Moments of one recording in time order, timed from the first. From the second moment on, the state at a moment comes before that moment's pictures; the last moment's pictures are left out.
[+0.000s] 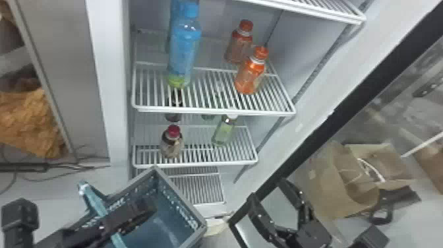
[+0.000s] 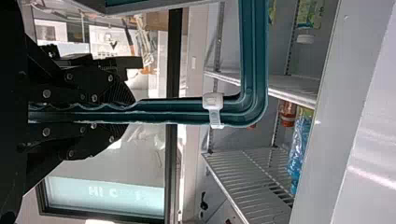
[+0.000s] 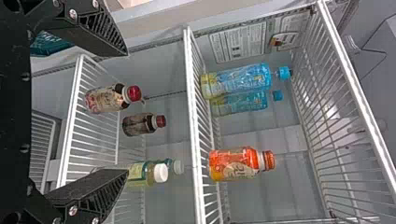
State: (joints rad) left arm 0.42 0.09 0.11 -1.77 1.31 1.23 -0.69; right arm 0.92 -0.13 -0.24 -2.03 -0.39 -0.26 0.57
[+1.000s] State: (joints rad) left arm 0.42 0.08 0.11 -1.77 1.31 1.23 -0.69; right arm 0.70 -0.14 -0.17 -2.00 -0.38 -0.24 0.57
